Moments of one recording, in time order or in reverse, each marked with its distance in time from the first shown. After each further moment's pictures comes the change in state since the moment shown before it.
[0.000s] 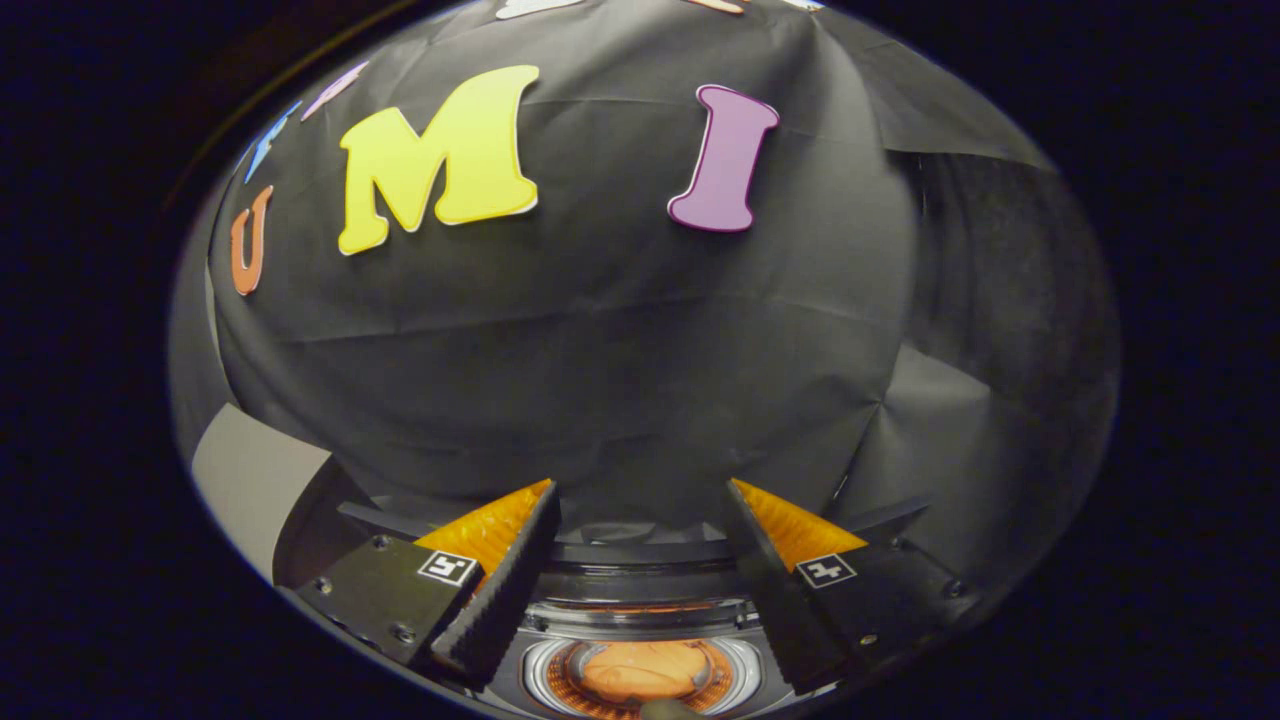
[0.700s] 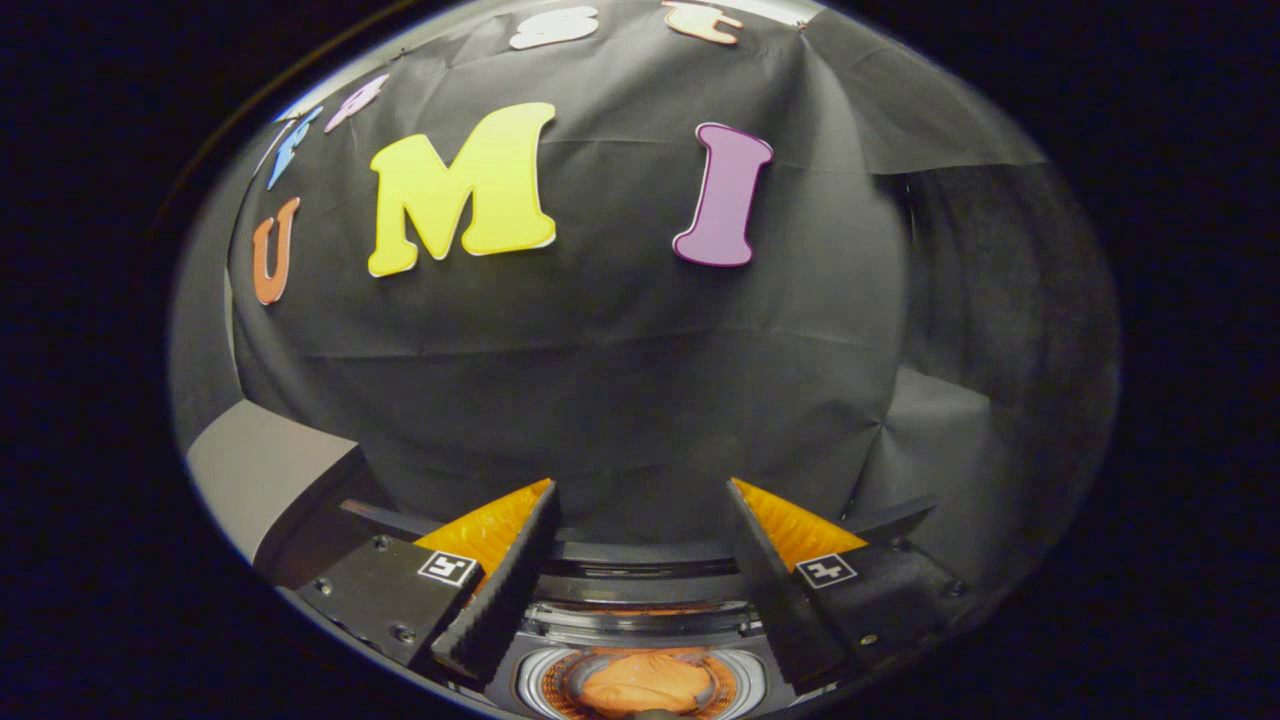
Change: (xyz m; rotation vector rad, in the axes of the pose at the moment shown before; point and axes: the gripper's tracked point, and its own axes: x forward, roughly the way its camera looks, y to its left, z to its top) arm -0.024 0.001 -0.014 -0.009 -0.142 0.040
